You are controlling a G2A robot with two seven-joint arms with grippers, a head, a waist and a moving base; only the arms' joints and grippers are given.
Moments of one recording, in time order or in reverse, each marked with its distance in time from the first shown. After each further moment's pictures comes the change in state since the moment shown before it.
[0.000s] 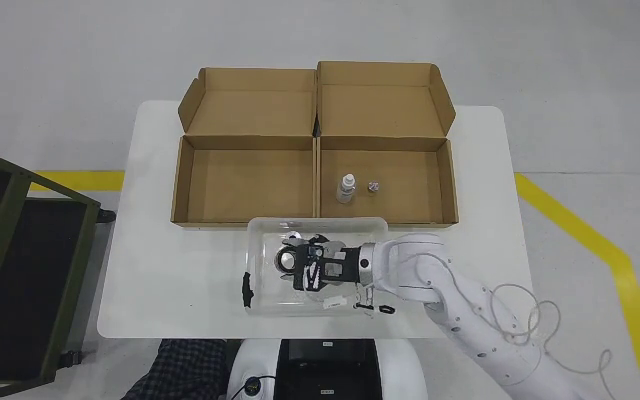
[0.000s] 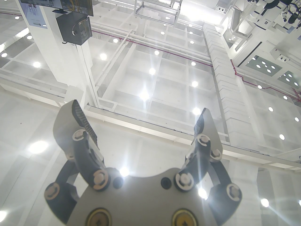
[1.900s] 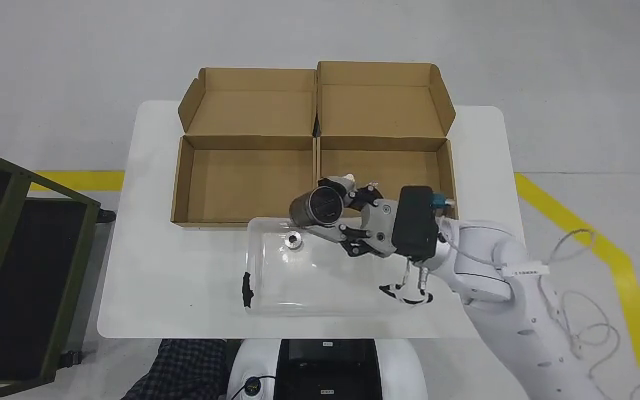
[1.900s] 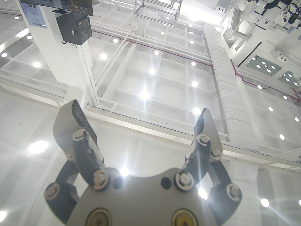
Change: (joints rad) left arm 0.000 0.000 0.000 0.000 0.000 0.000 0.000; right arm -0.103 0.030 0.290 -0.177 0.323 0.038 -0.220
